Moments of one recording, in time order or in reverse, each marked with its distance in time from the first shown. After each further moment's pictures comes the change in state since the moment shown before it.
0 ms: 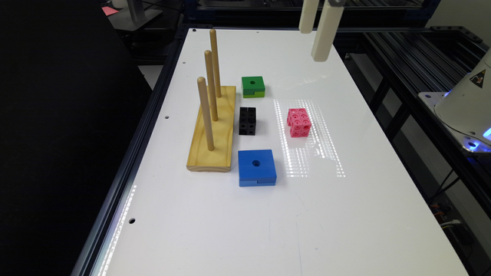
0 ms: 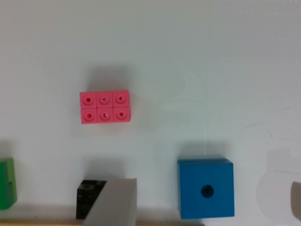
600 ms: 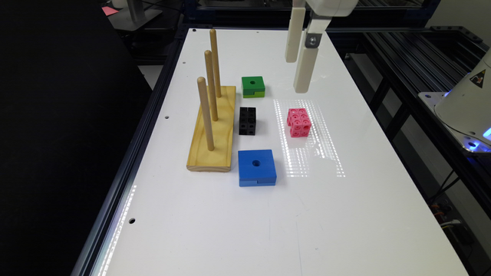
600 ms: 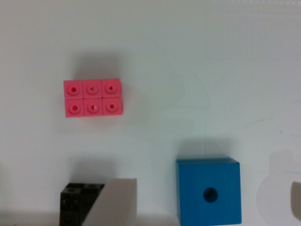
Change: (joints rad) arm 0.000 0.111 0.004 0.001 -0.004 0.091 0.002
